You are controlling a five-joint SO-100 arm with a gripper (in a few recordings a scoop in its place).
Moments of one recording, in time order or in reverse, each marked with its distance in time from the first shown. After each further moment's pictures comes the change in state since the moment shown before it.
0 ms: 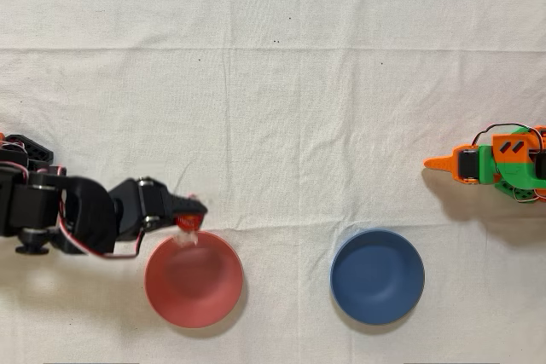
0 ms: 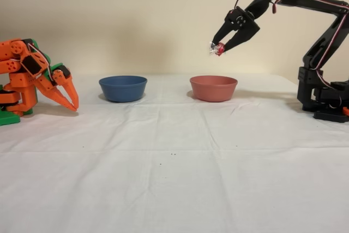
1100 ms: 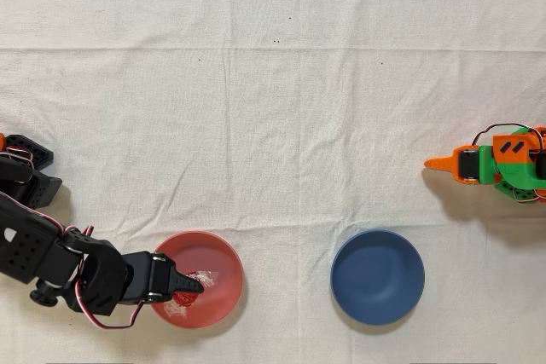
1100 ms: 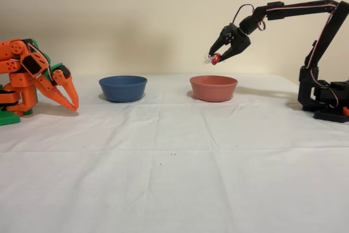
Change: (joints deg) arm 17.8 -9.1 9.1 -19.3 -4.1
